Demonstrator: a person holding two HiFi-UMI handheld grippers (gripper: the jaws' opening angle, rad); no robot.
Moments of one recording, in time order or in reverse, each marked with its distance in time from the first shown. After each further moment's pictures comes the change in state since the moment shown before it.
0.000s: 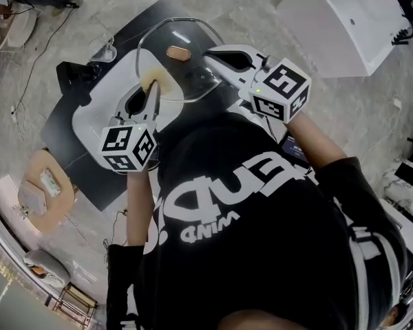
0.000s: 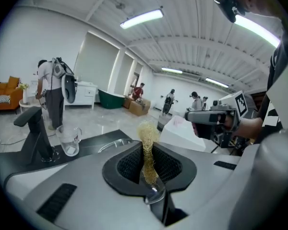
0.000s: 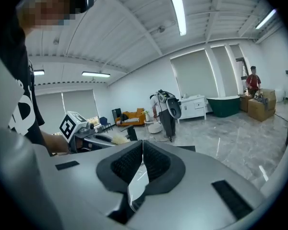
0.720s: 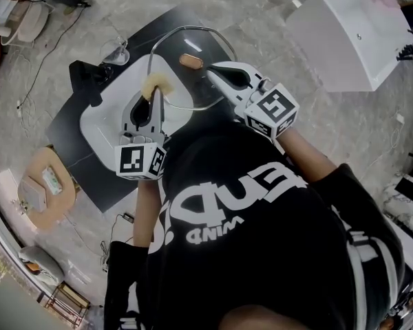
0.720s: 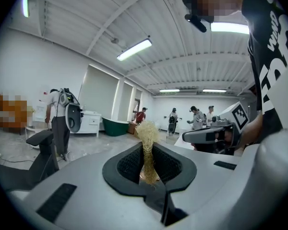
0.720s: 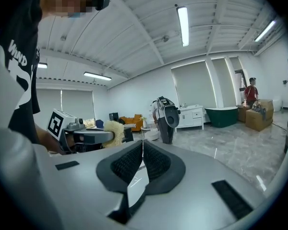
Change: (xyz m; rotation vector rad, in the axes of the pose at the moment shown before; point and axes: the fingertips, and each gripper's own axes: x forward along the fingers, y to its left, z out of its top) left arm -0.026 0.012 0.025 0.134 -0.330 0.090; right arm 0.022 0.007 -0.019 -0.065 -0.100 -0.052
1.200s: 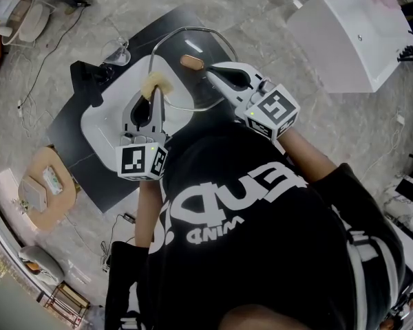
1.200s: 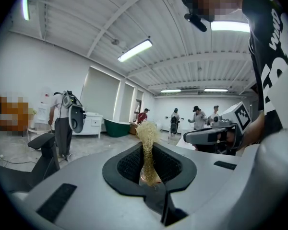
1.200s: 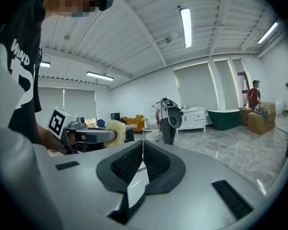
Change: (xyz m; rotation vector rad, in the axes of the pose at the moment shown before) left arm 0.001 0.001 0.007 0.009 -0.005 0.021; right arm 0.001 0.004 0.007 -0.031 -0.011 0.019
